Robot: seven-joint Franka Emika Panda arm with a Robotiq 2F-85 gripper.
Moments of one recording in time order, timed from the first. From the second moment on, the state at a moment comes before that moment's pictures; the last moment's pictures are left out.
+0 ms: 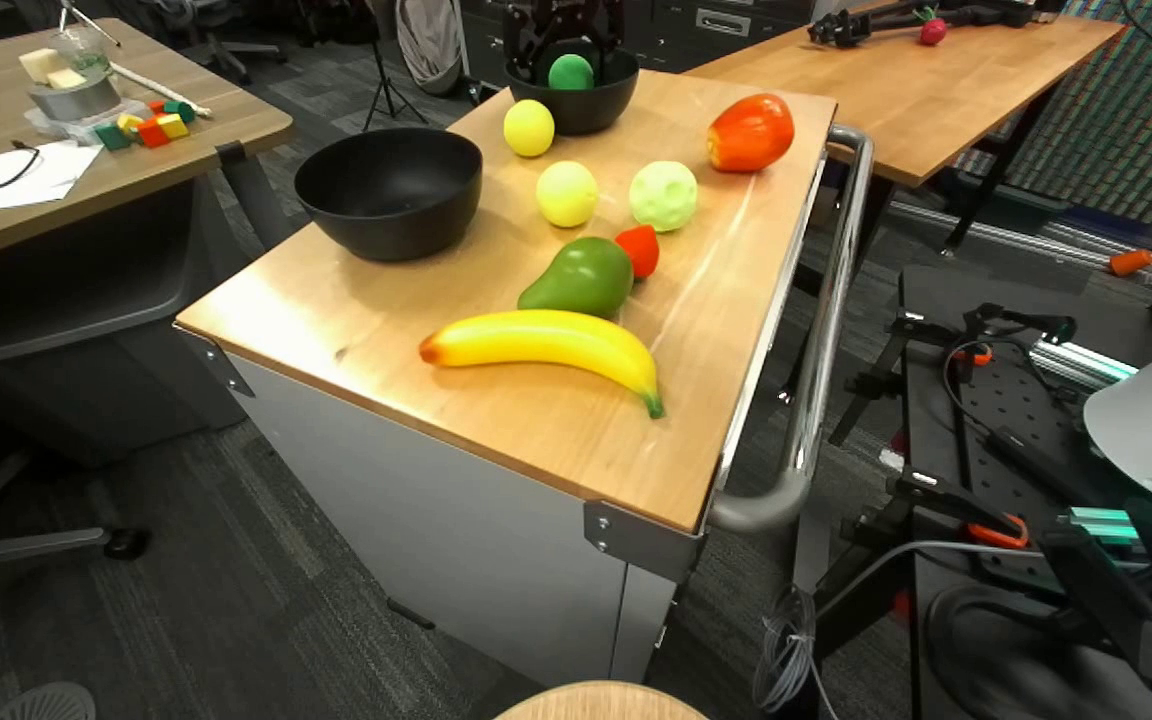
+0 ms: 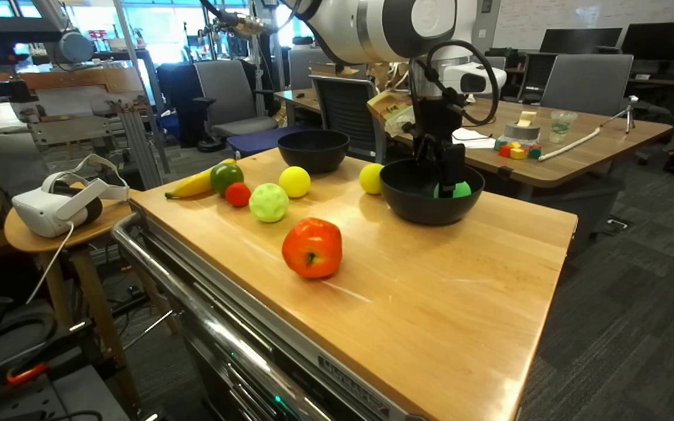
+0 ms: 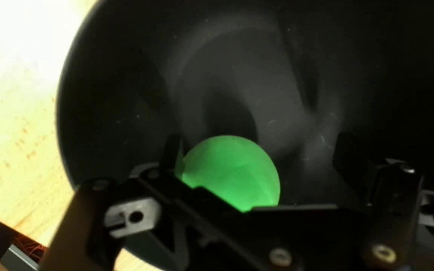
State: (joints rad) arm -0.12 0.64 -0.19 -1.50 0.03 2.19 0.47
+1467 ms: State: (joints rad) arm -0.07 0.66 -0.25 -1.47 -0.11 2.19 0.55
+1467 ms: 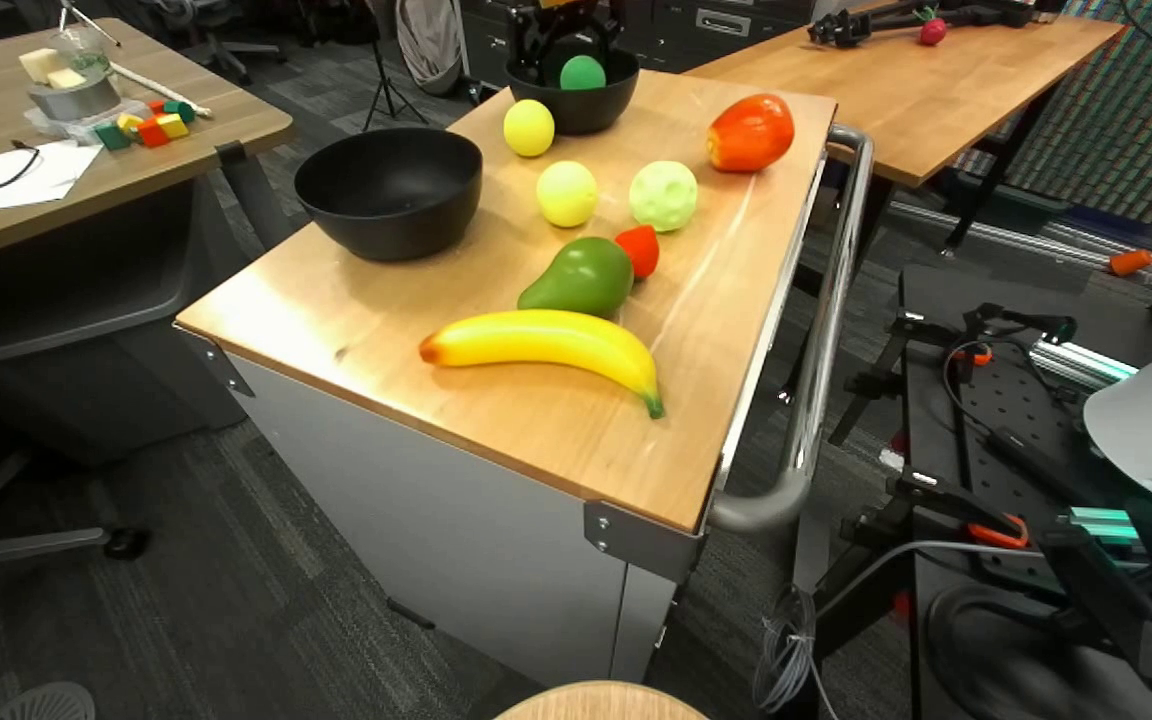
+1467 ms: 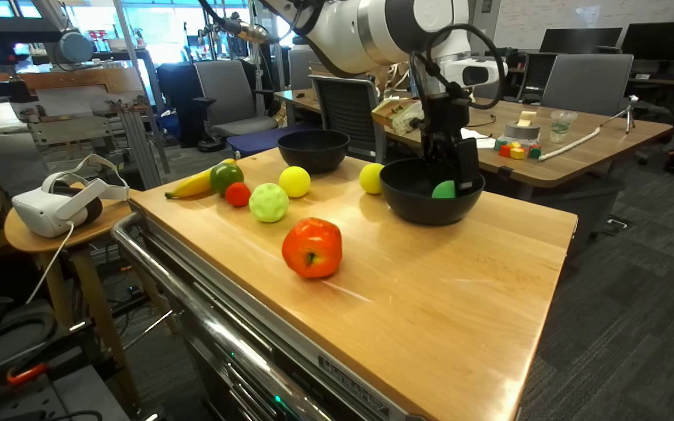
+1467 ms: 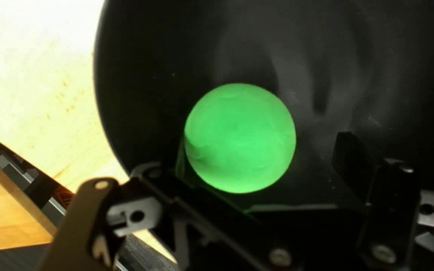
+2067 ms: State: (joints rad) arm -0.07 0.66 -0.25 -1.46 -0.11 2.17 0.55
